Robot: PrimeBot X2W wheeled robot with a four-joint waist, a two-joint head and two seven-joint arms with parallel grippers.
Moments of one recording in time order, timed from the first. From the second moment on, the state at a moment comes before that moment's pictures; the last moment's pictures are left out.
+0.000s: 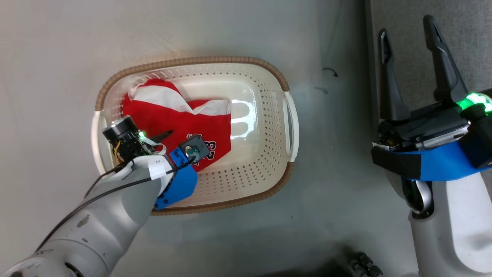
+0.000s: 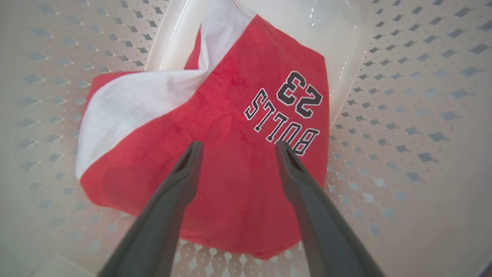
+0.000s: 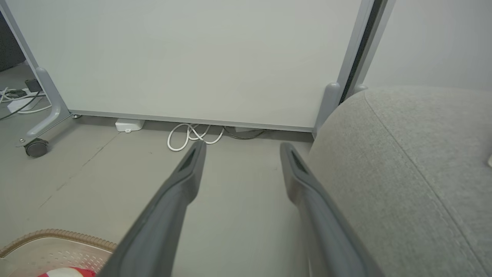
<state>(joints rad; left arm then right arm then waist) -0.96 0.17 -1.28 1.21 -0.29 -0.13 0.00 -0.48 -0.05 0.05 -0.05 0.03 0.13 -0.26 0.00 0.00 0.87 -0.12</state>
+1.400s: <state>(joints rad) -1.12 0.15 -1.28 1.27 -0.11 -0.13 0.20 -0.47 -0.05 0.06 -0.30 -0.06 0.13 -0.26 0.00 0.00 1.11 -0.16</state>
